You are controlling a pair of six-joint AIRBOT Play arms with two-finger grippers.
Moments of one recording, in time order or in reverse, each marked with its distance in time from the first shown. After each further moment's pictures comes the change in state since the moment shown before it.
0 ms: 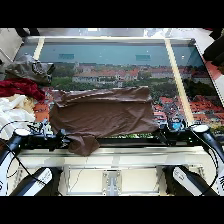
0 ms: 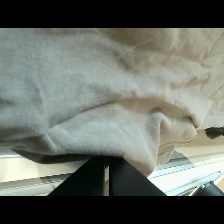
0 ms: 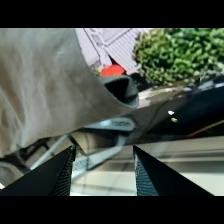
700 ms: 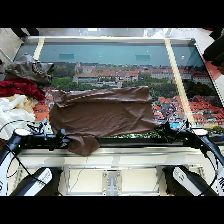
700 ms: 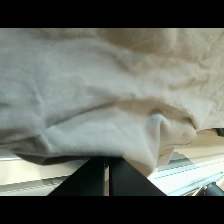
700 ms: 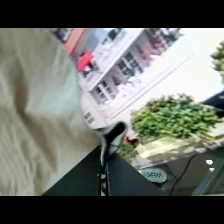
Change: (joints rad) left arm 0.001 0.012 0.007 -0.001 -0.003 0.015; right arm -0.005 0.003 -0.037 0.186 -0.184 -0.074
